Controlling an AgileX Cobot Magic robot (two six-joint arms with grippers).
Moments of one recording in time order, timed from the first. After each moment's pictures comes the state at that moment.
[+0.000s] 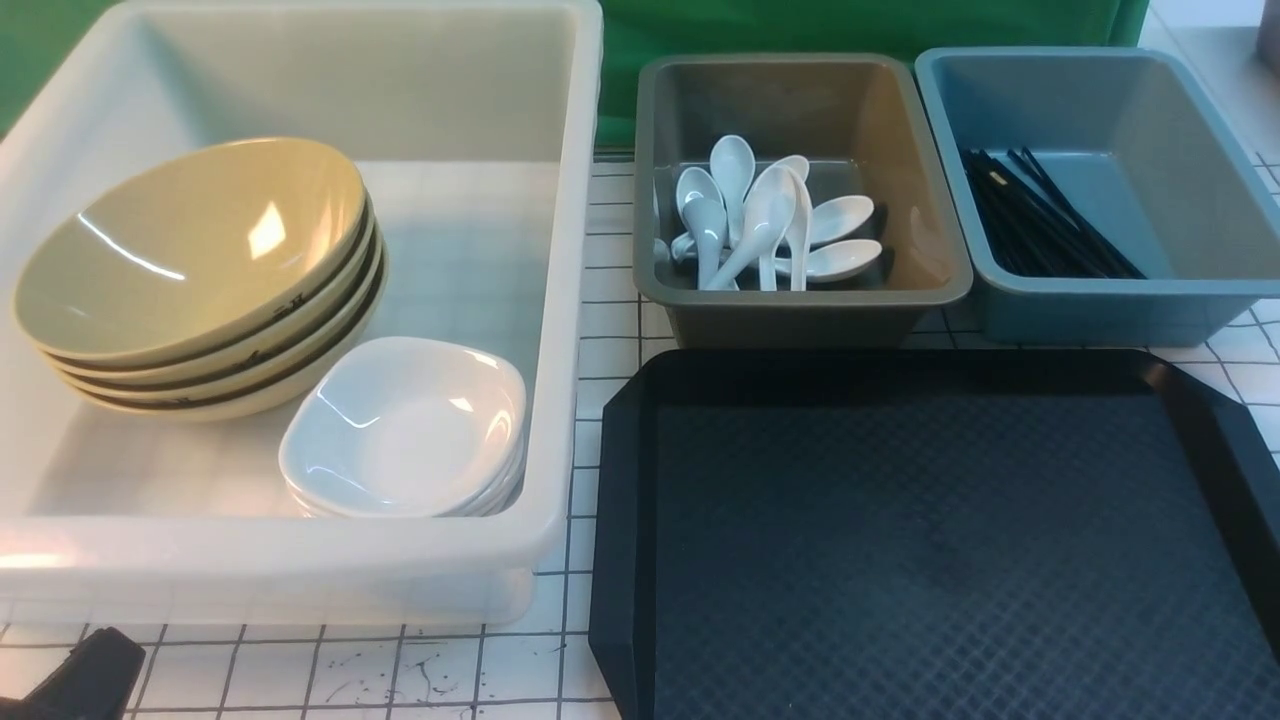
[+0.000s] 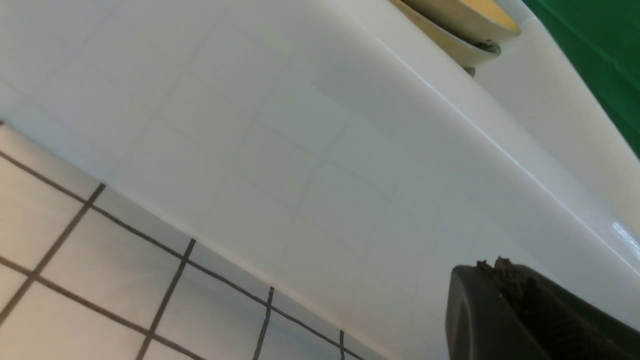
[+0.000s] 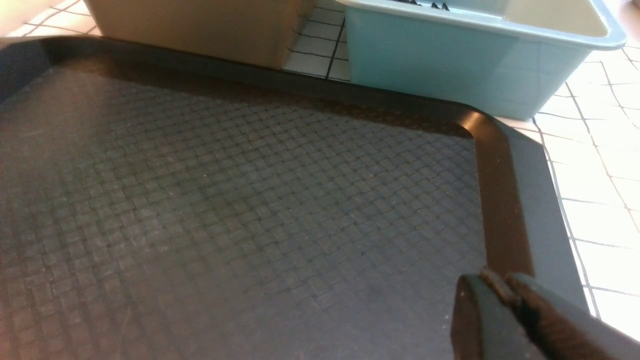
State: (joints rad) right arm 0.02 -0.01 0.01 0.10 0.28 -0.19; left arm -0.03 -0.01 0.02 -0.16 0.33 -0.42
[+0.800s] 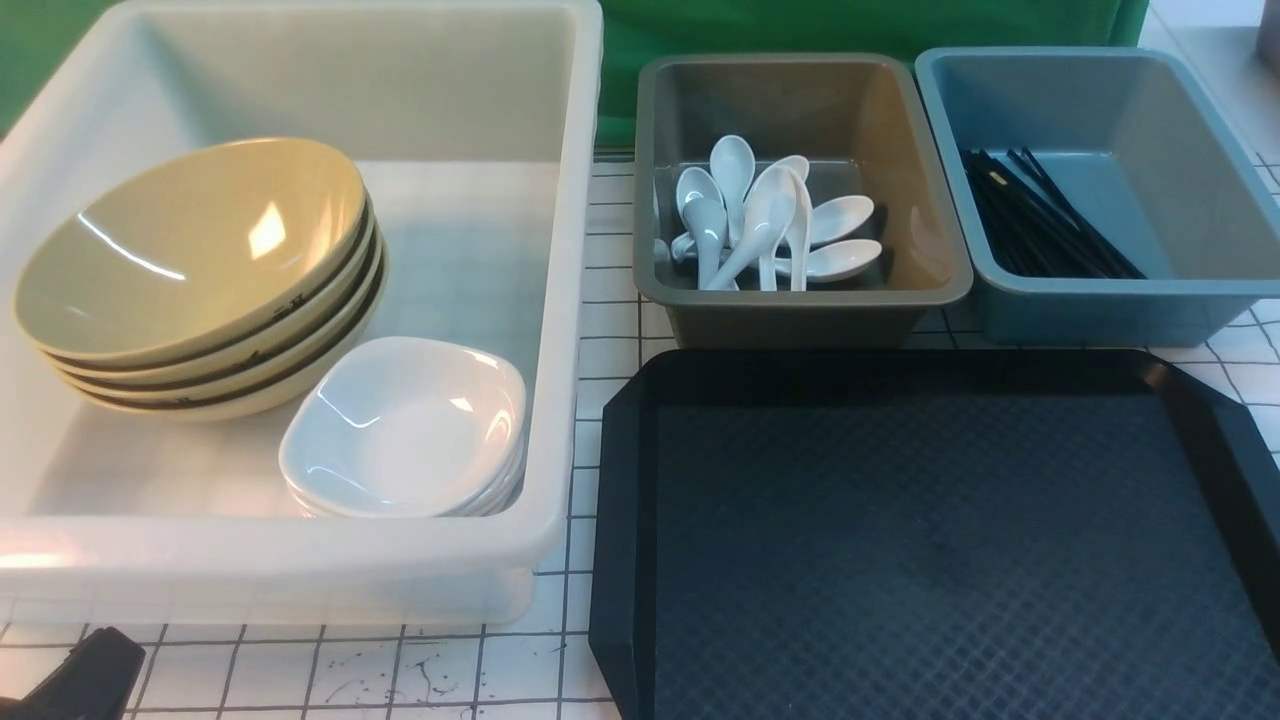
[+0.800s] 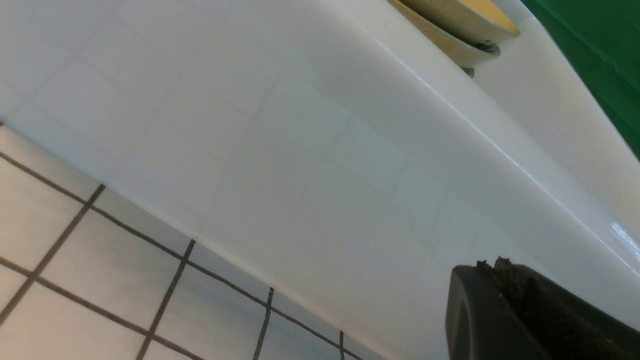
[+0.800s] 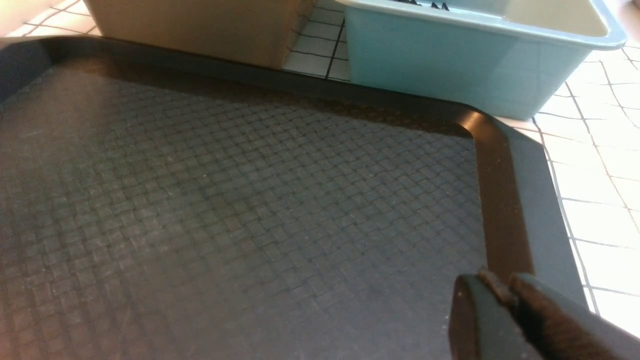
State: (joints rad) right arm 0.02 -0.01 0.01 0.10 0.28 -0.19; left arm -0.03 -0.01 0.02 -0.16 0.33 -0.42
